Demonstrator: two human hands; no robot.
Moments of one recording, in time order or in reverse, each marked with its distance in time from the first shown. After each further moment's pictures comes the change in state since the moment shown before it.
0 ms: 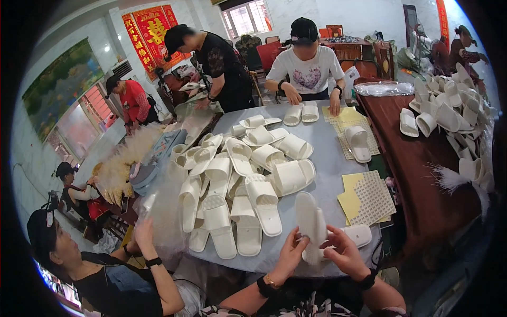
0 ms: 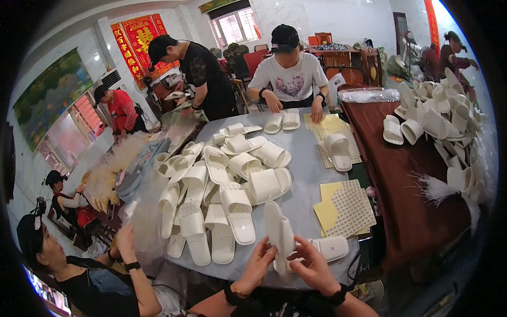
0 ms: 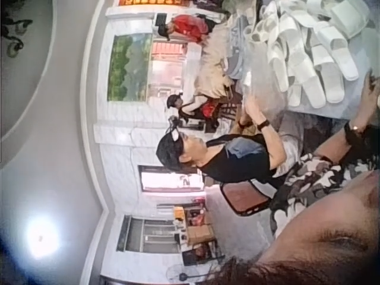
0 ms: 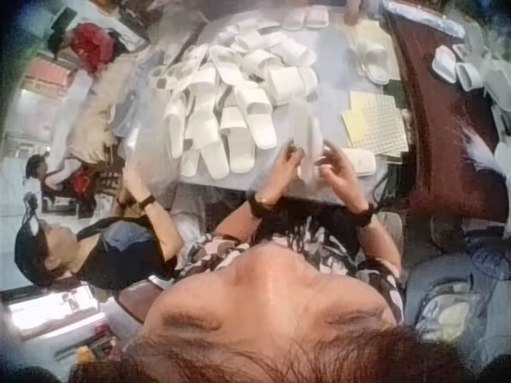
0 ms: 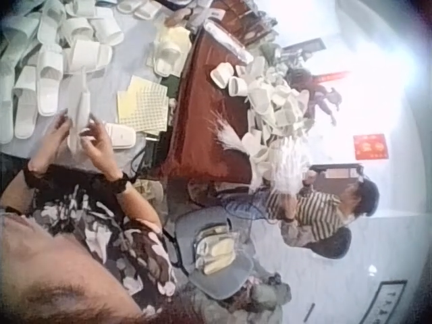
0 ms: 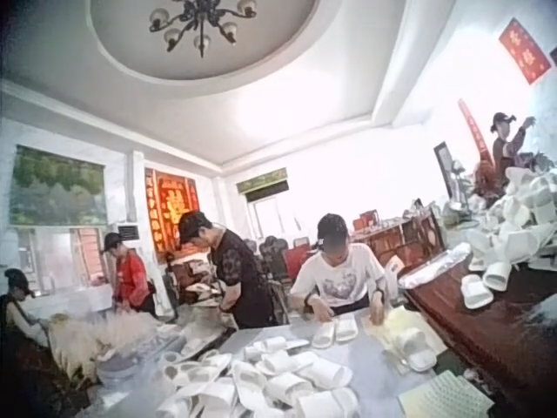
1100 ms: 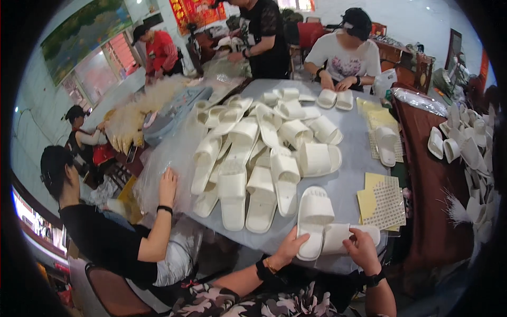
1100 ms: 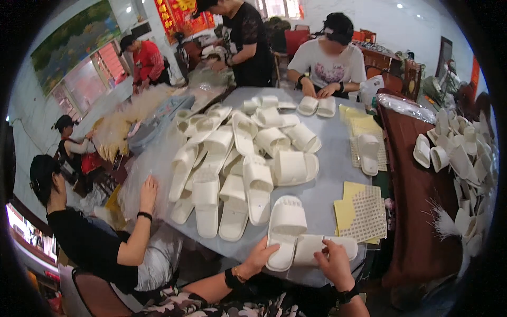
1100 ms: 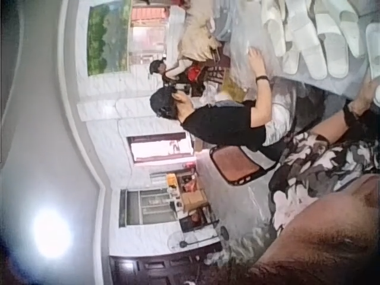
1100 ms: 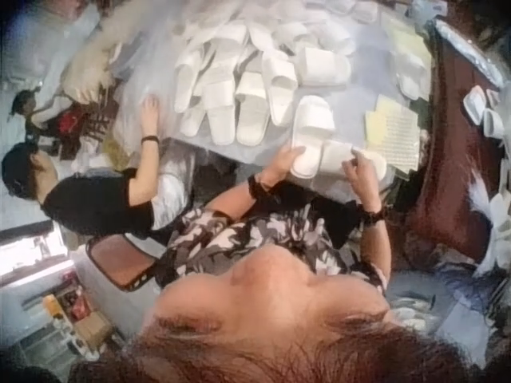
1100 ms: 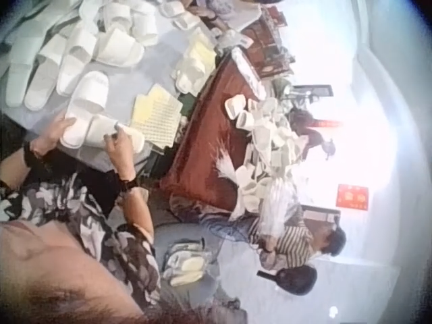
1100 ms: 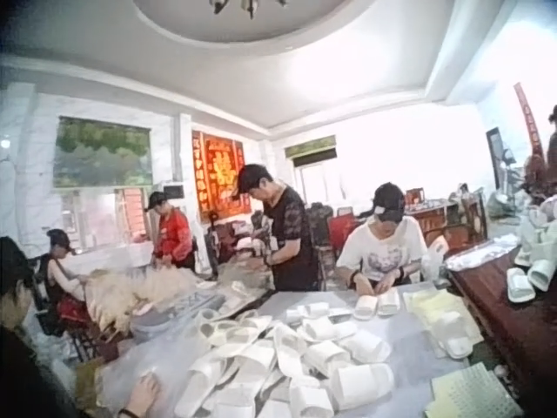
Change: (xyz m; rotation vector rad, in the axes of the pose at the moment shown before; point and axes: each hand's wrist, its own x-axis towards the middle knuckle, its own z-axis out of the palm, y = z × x) left_hand 0.001 -0.056 -0.046 -0.171 0.029 -0.015; right_hand 0.012 0.012 -0.042 -1.115 0.052 -0.011
